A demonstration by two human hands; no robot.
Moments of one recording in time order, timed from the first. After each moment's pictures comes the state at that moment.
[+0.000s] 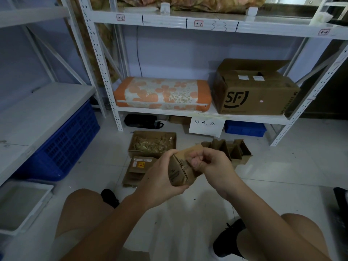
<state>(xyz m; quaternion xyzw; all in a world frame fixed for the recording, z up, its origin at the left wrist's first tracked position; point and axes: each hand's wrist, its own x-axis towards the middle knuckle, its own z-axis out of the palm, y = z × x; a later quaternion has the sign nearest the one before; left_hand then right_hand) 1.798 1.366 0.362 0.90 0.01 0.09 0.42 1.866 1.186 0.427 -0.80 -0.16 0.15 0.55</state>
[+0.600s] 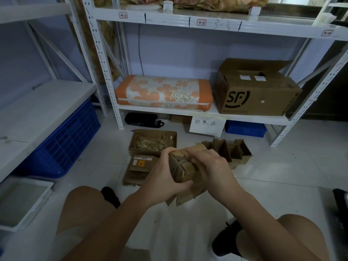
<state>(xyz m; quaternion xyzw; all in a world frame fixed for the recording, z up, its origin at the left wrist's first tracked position) 1.801 1.361 0.363 0.87 0.04 0.07 0.49 1.863 1.183 0.416 -0.87 -0.36 -0.05 0.32</state>
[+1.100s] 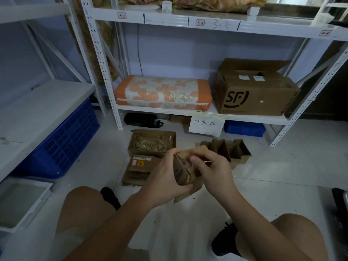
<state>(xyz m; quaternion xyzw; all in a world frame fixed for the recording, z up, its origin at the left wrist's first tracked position) 1.801 1.355 0.365 0.89 0.03 0.06 0.45 1.863 1.189 0.402 -0.80 -0.20 0.02 0.57</state>
